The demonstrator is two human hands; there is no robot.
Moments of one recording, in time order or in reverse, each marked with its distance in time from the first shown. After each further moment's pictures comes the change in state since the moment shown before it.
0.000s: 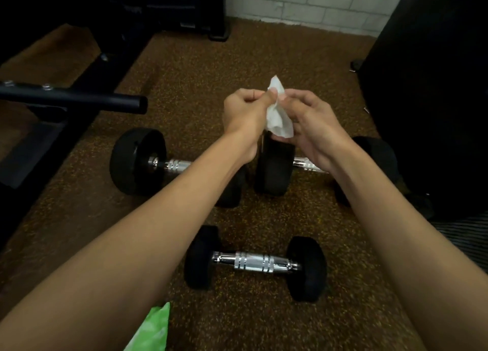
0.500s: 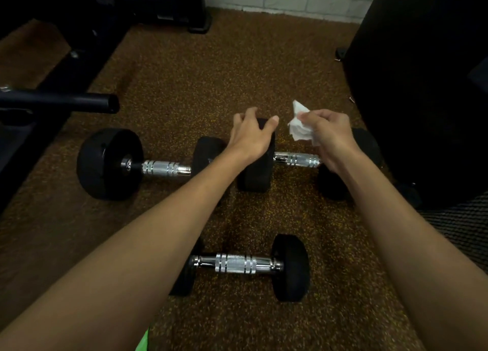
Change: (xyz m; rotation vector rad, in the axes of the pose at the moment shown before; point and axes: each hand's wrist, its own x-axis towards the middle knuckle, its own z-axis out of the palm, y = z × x) left_hand 0.023 -0.053 0.041 0.731 -0.240 0.069; right_hand 0.032 0.039 -0.081 -0.214 0.361 0.002
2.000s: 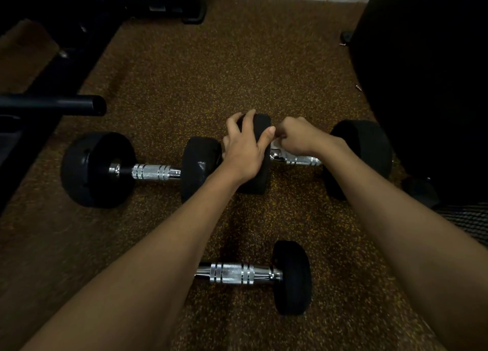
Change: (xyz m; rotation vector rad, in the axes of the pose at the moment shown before) left_hand 0.011 -0.029 0.028 0.078 0.060 0.103; right_hand 0.056 0.028 0.025 -1.093 -0.476 -0.247
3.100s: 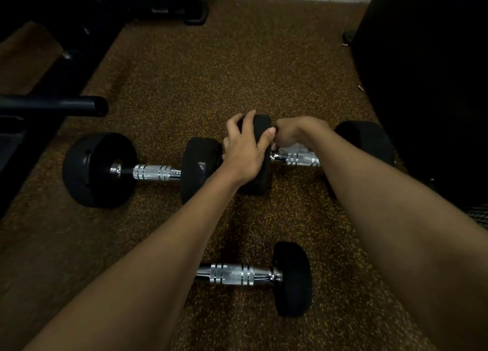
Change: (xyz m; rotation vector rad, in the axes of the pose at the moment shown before) left_hand 0.000 -0.003 0.002 -0.020 0.015 0.008; right_hand 0.019 -0.020 -0.014 -0.099 -0.297 0.181
